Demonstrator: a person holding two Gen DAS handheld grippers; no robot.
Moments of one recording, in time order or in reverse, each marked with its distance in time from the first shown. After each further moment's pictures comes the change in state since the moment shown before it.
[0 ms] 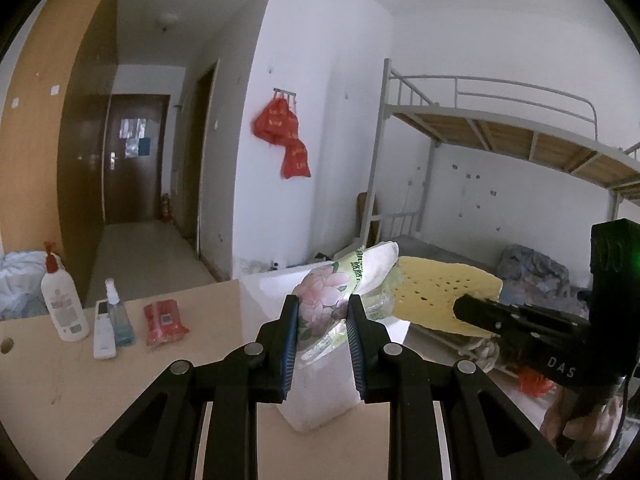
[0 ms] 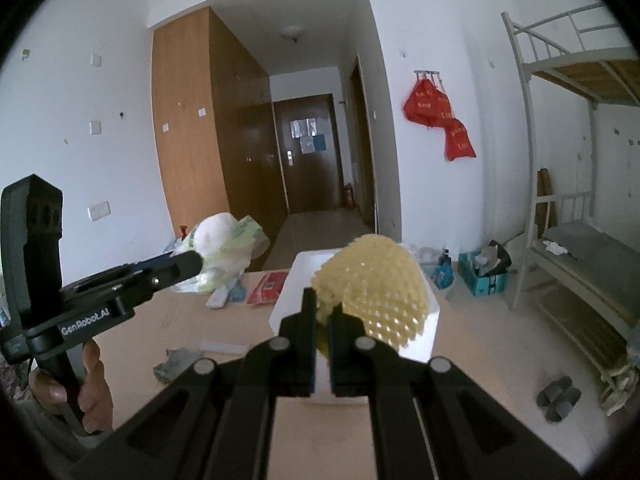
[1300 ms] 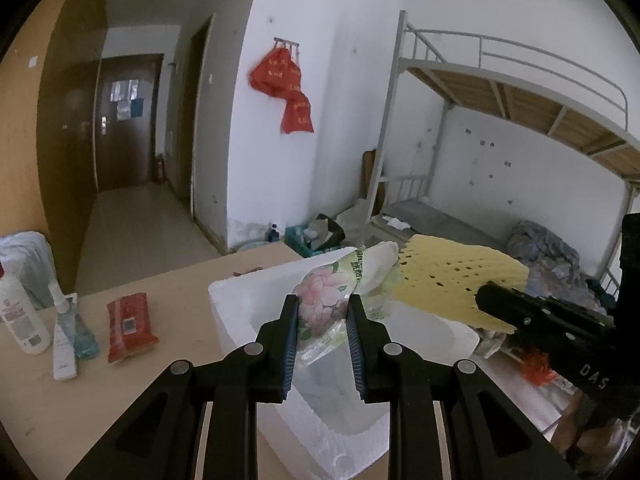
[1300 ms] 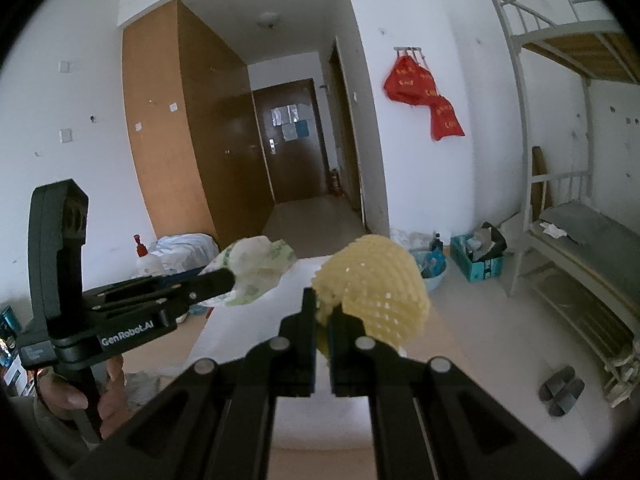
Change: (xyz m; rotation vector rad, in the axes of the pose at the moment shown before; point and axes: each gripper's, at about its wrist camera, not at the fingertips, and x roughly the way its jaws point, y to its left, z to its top) left arm 0.140 0.010 0.024 -0.026 0.172 0.000; right arm 0.066 -0.047 0.019 0.060 0.060 -0.038
